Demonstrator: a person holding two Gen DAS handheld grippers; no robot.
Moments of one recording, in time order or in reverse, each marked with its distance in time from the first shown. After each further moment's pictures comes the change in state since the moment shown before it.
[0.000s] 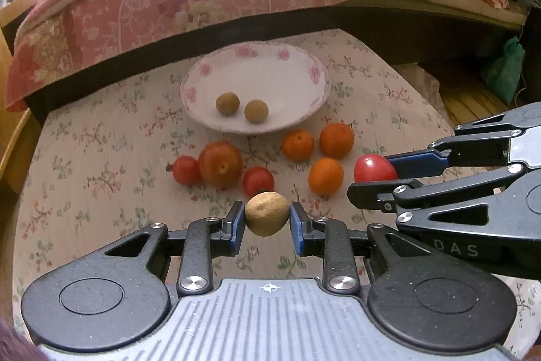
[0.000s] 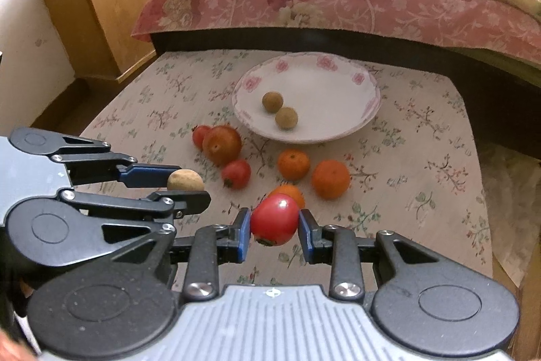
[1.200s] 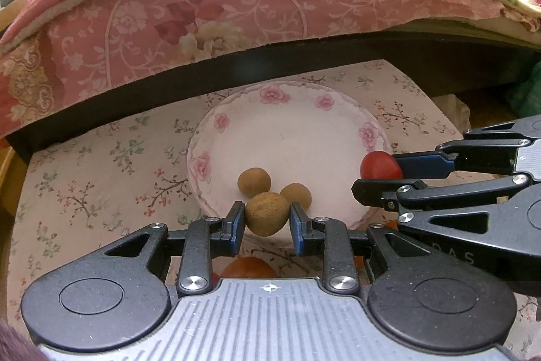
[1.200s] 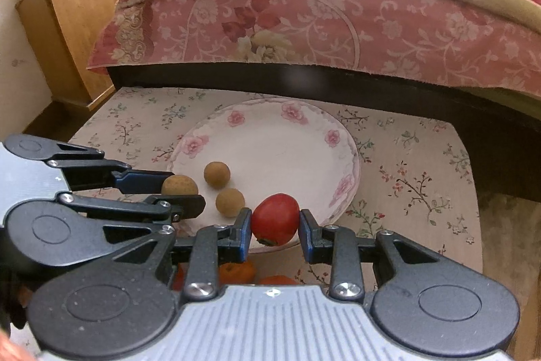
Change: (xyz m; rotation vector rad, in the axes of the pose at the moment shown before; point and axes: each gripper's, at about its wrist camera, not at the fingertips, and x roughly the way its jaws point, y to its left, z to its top) left arm 0.070 0.031 0.072 -0.031 -0.001 0.028; right arm 0.069 -0.046 0.071 0.000 -0.045 -0.027
